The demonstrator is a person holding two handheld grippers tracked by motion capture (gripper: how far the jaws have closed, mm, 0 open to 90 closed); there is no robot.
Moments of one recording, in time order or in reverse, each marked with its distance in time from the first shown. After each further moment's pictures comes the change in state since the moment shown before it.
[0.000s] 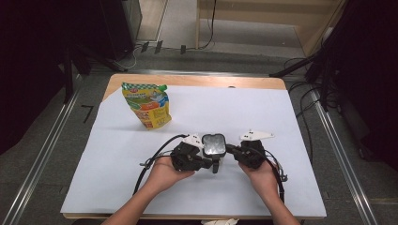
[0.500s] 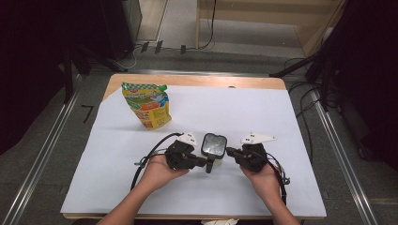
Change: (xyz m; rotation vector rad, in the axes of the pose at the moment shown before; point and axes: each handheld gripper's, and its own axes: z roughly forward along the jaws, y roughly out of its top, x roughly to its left) left arm 0.006 -0.004 -0.012 0.009 0.034 0.002; right arm 0.005 -0.004 -0.008 -0.003 0.016 -0.002
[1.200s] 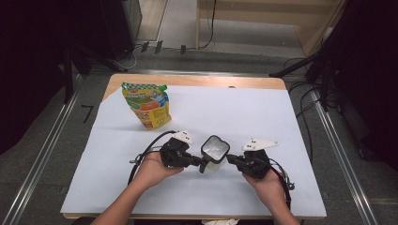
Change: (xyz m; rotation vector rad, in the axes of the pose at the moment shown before) left arm 0.010 -0.004 -0.011 0.027 -0.019 -0.005; right arm 0.009 -0.009 -0.014 0.038 0.052 -0.033
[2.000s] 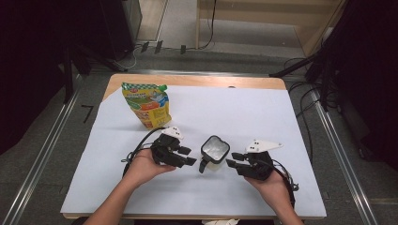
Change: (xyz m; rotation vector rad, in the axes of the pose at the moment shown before) left arm 0.014 -0.008 -0.022 -0.022 0.045 -0.030; right arm -0.002 -0.004 -0.006 -0.007 0.008 -0.028
